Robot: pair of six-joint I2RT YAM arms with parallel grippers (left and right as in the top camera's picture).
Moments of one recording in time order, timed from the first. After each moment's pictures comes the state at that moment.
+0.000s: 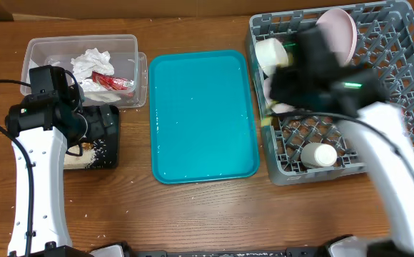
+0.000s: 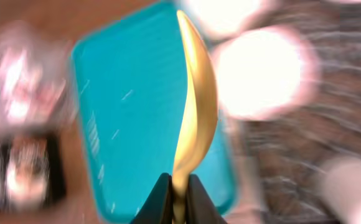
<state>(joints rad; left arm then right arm) 0.22 1.44 1.32 -1.15 0.03 -0.18 0.31 1.53 1.73 -1.25 0.00 0.68</state>
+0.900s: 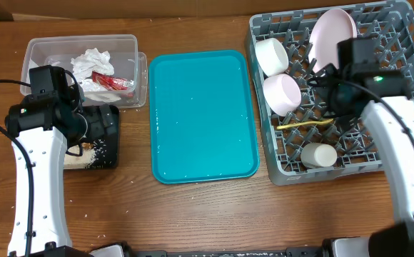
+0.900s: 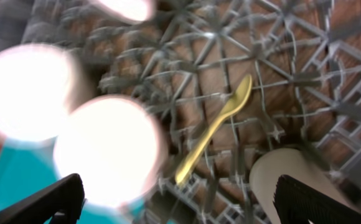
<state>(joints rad) 0.22 1.44 1.32 -1.15 0.03 -0.18 0.05 1.56 1.47 -1.10 0.07 0.93</state>
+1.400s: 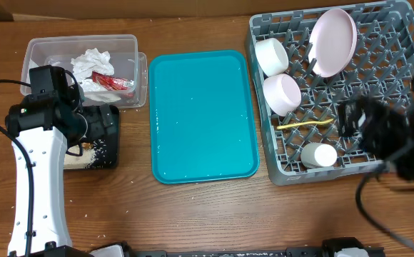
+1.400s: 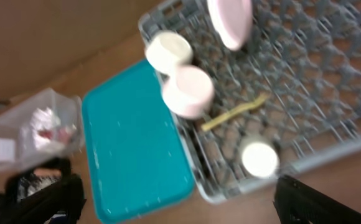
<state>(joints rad) 0.22 1.44 1.32 -1.15 0.03 -0.18 0.09 1.11 1.83 -1.51 -0.05 0.51</state>
